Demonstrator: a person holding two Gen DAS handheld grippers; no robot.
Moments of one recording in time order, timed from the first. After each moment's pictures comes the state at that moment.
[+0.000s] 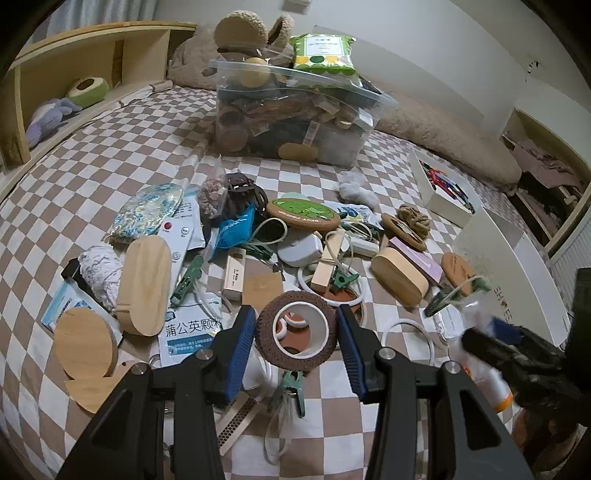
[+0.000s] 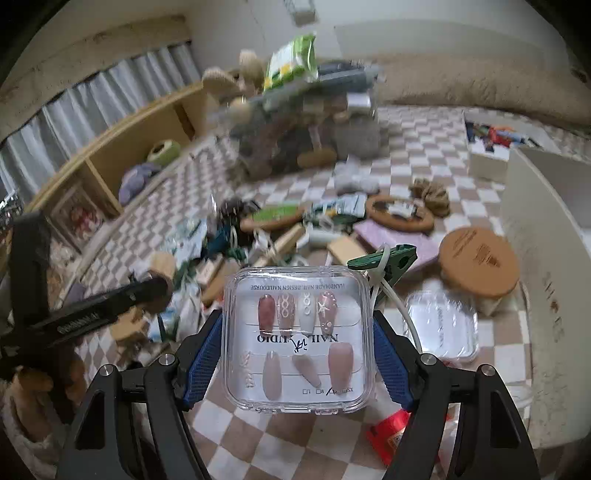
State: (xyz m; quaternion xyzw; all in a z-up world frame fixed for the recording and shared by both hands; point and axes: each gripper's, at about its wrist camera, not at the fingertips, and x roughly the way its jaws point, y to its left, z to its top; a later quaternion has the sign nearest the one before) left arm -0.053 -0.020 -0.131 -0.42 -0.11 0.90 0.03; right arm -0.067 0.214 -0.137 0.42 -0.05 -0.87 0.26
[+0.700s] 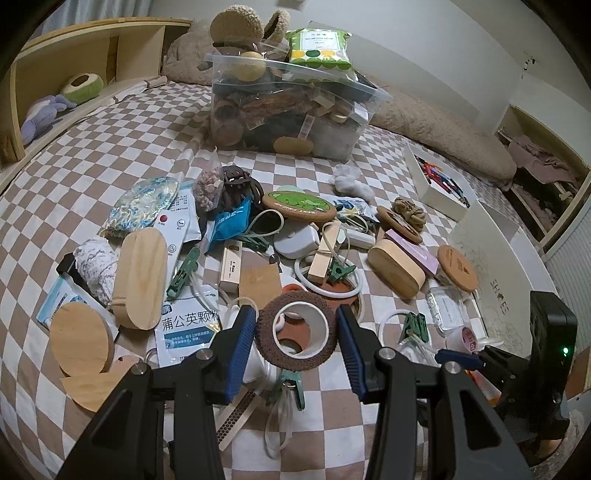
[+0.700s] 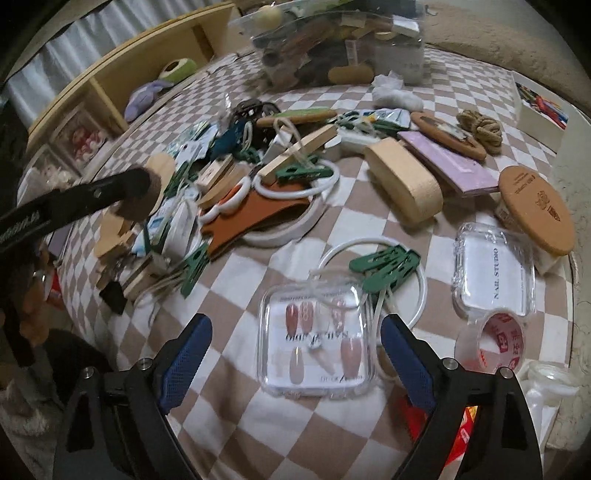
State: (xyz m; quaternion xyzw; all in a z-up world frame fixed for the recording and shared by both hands) left arm -0.050 -0.022 -0.135 -0.42 -0.11 0.90 0.04; right arm -0.055 0.188 -0.184 0.52 0.03 -0.80 0.31
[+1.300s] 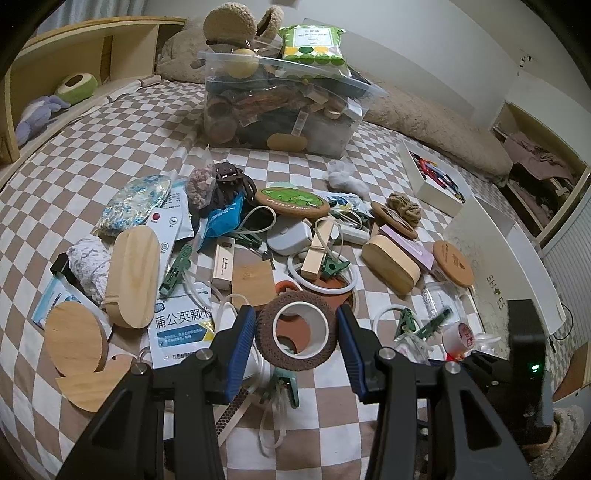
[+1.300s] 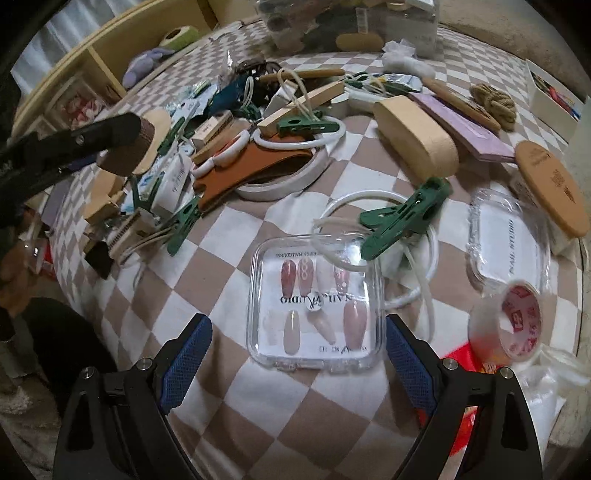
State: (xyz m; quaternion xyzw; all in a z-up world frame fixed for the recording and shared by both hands) left arm -0.050 -0.017 -0.136 -0.43 -0.11 0.89 0.05; right arm -0.056 0.176 -0.208 0.56 0.07 -0.77 0.30
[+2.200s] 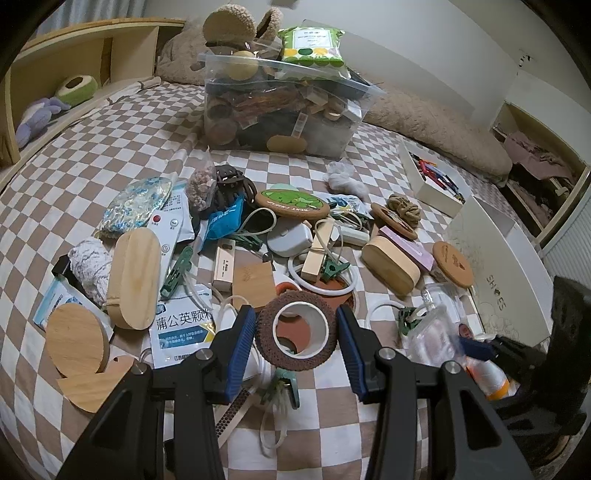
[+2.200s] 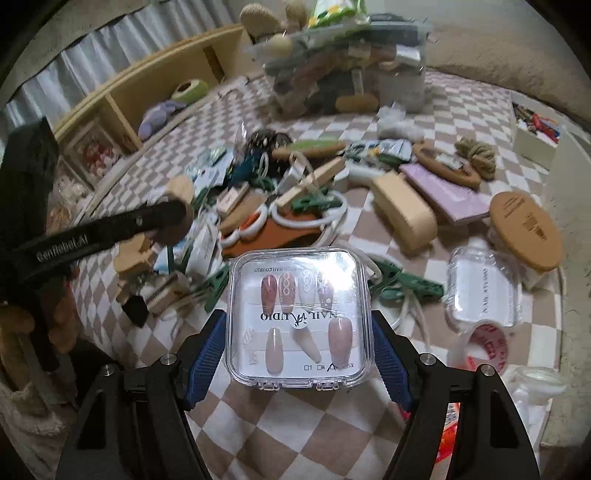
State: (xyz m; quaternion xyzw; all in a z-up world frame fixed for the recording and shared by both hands) left arm -0.048 -0.017 -0.134 -0.42 -0.11 0.90 0.05; right arm -0.050 0.193 -0.156 0.47 0.01 -0.83 0.31
